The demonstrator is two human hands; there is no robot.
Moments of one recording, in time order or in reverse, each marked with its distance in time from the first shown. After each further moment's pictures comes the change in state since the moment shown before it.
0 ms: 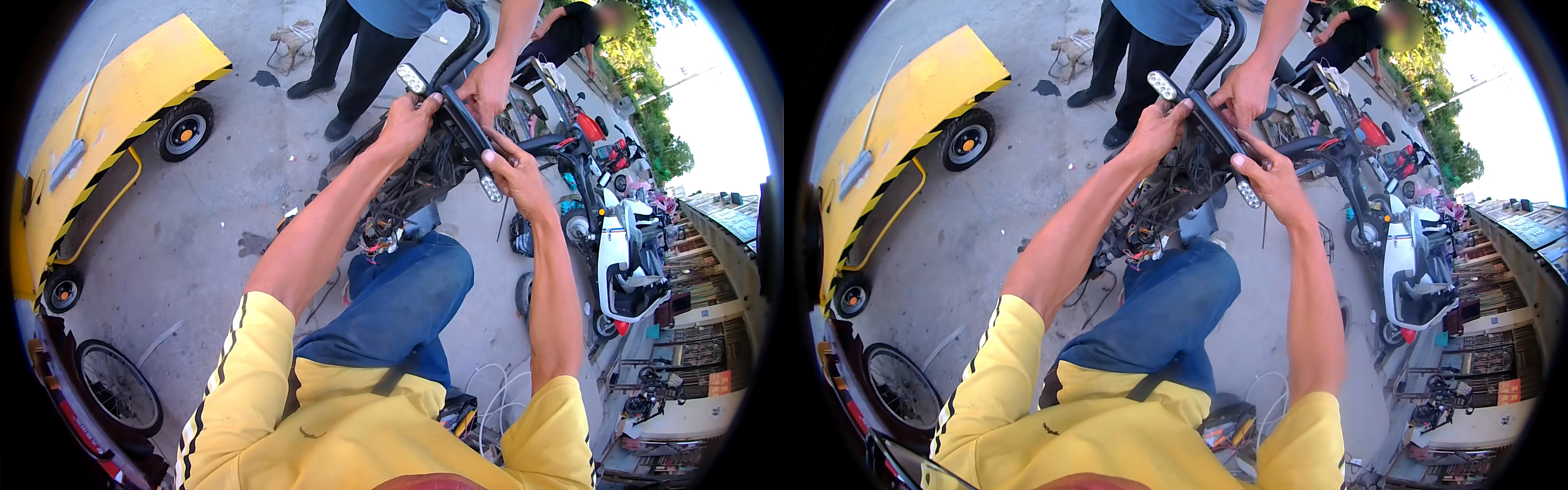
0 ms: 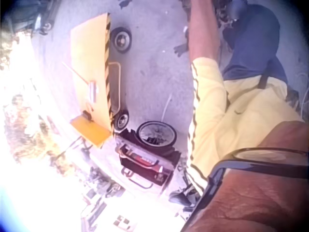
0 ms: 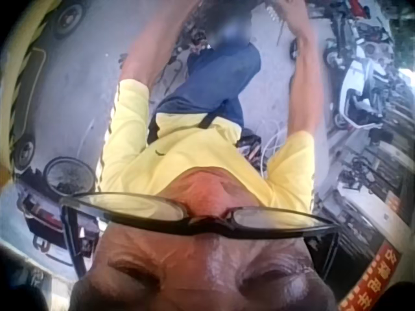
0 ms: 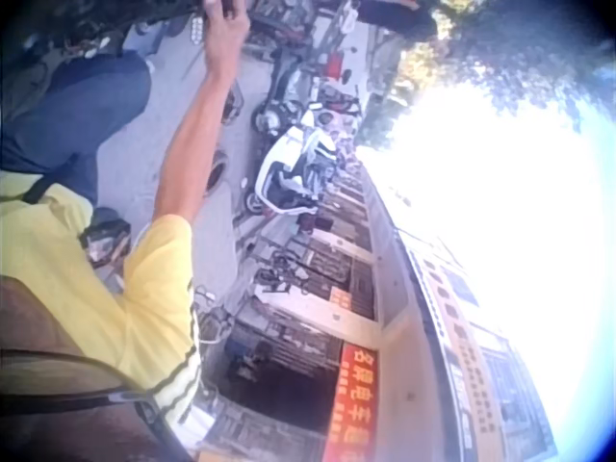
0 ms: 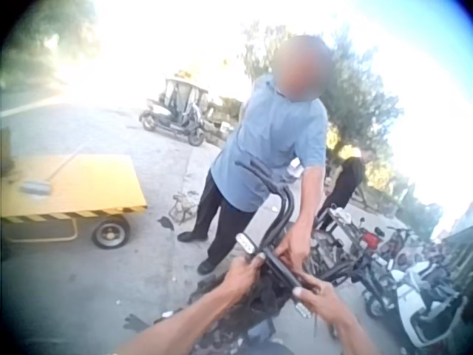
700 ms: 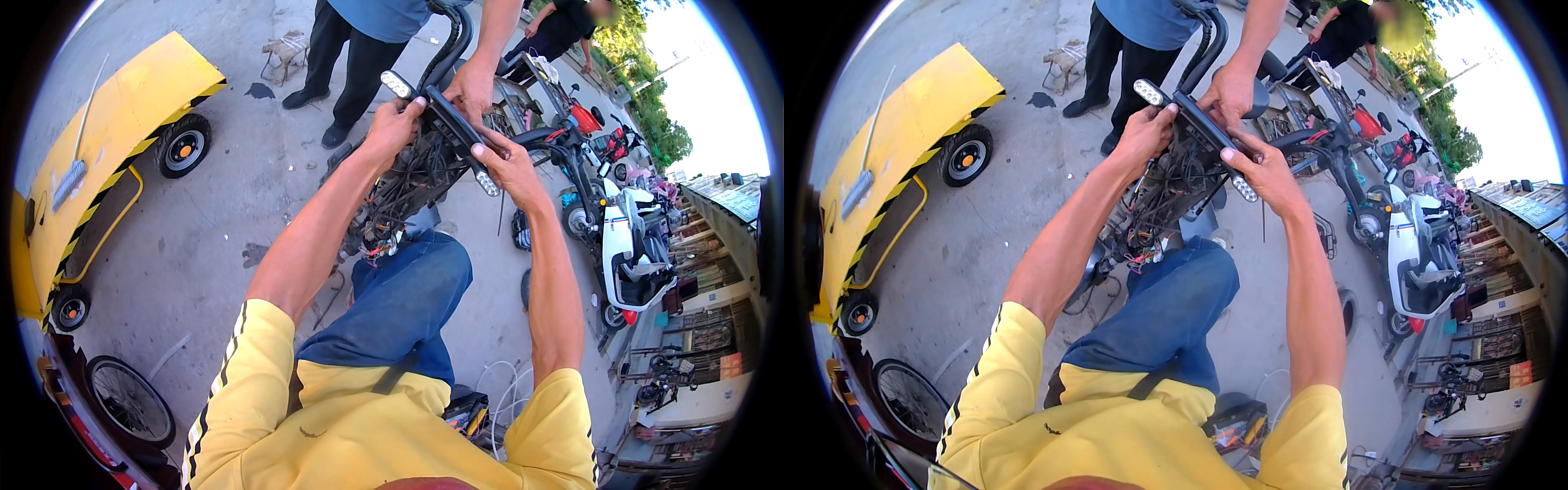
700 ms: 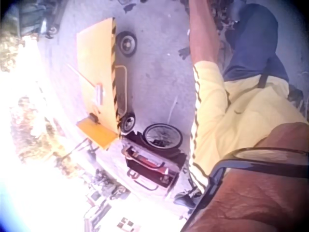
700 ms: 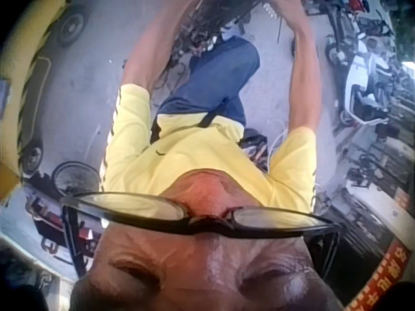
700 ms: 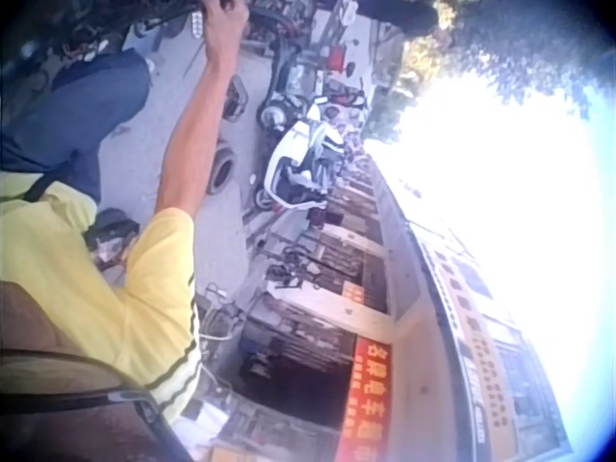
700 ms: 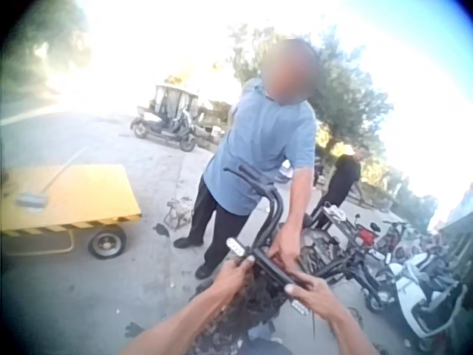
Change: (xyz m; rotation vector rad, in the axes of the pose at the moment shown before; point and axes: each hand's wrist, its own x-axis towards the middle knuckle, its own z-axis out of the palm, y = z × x) left_hand 0.002 0.001 -0.016 -0.070 -0.119 -0.128; right_hand 0.007 -0.001 -0.002 -0.042 0.012 -0.006
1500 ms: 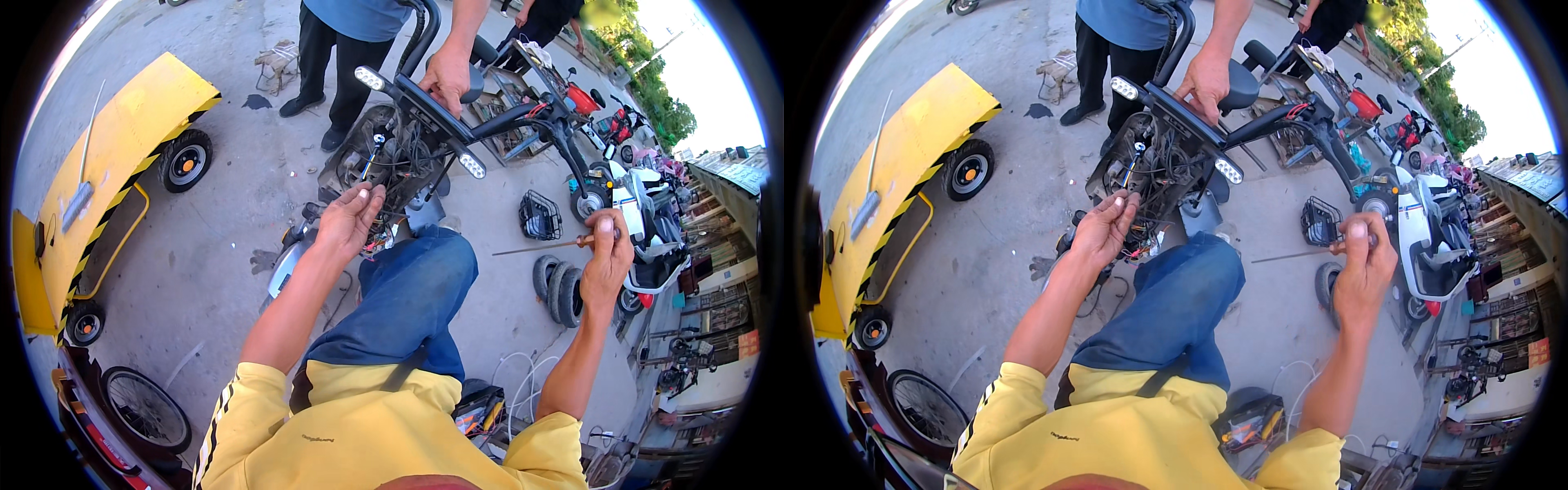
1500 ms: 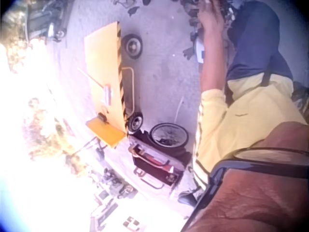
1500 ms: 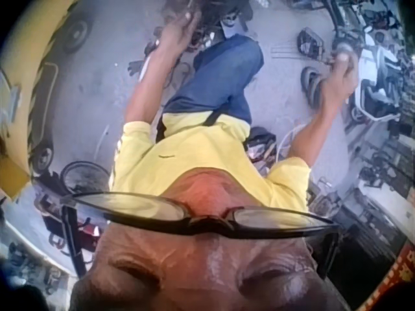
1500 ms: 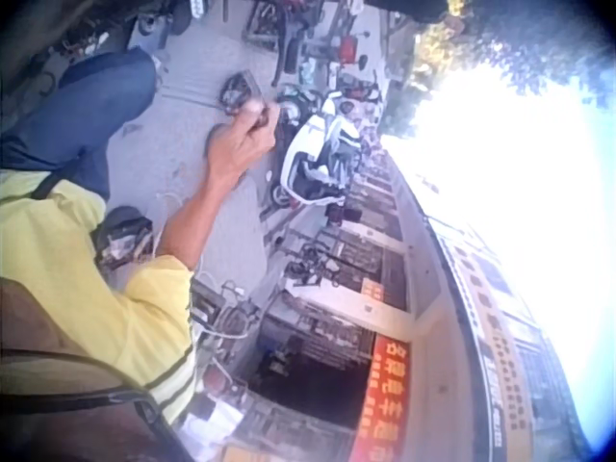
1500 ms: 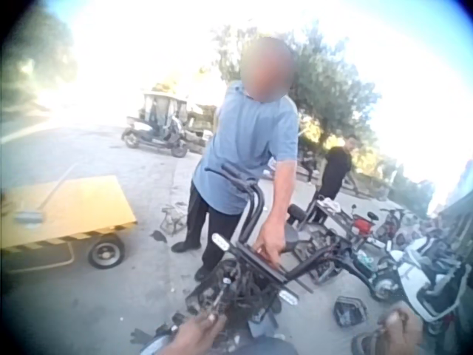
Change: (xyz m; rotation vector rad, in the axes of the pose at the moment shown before) left_hand -0.138 -0.086 -0.038 -0.671 0.223 -0.252; right_hand -0.210 -0.023 -0.056 -0.326 0.694 -0.261
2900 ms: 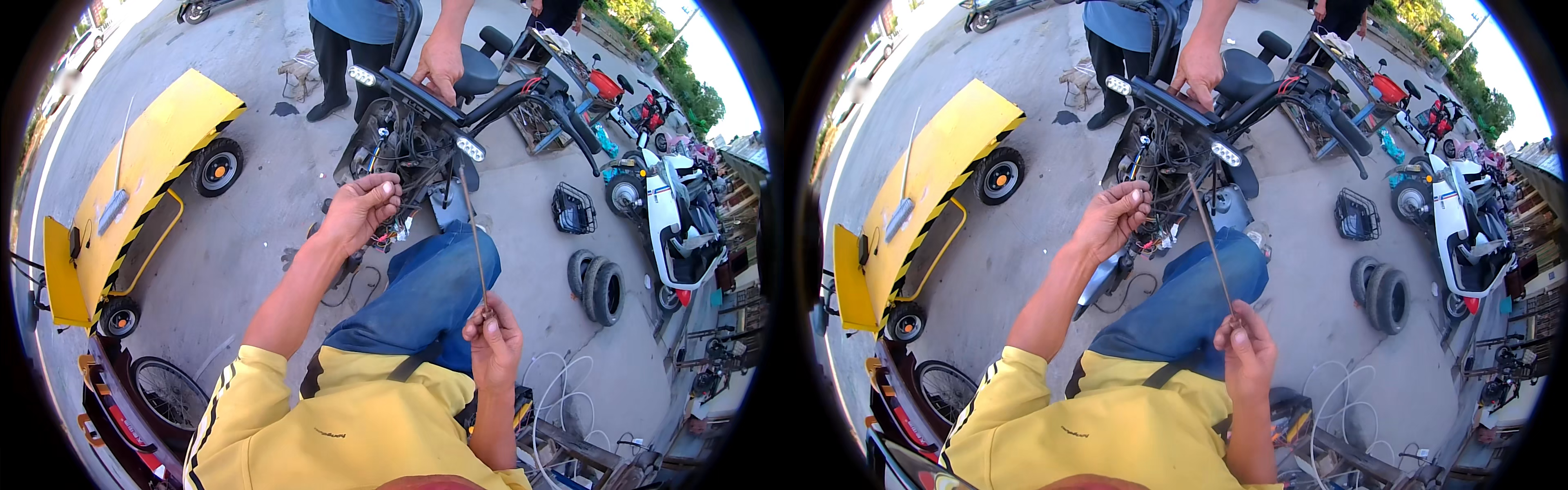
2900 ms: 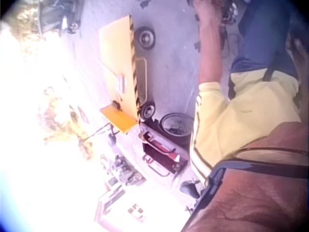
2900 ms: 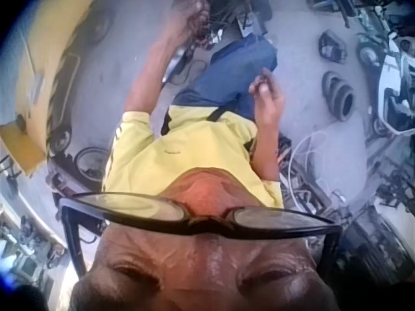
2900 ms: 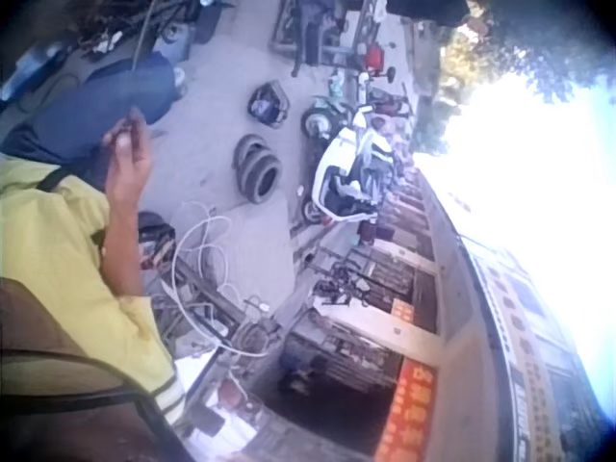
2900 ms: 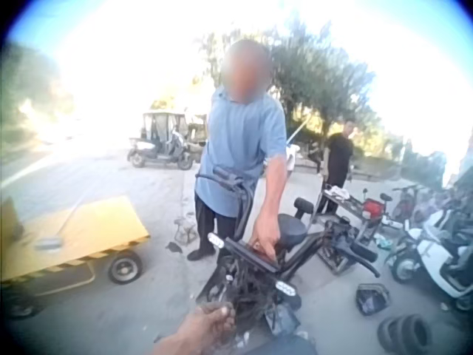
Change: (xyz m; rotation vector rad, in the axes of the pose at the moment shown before) left_hand -0.034 0.015 0.035 0.366 -0.250 -0.028; right_hand -0.210 0.005 0.072 1.208 -0.068 0.689
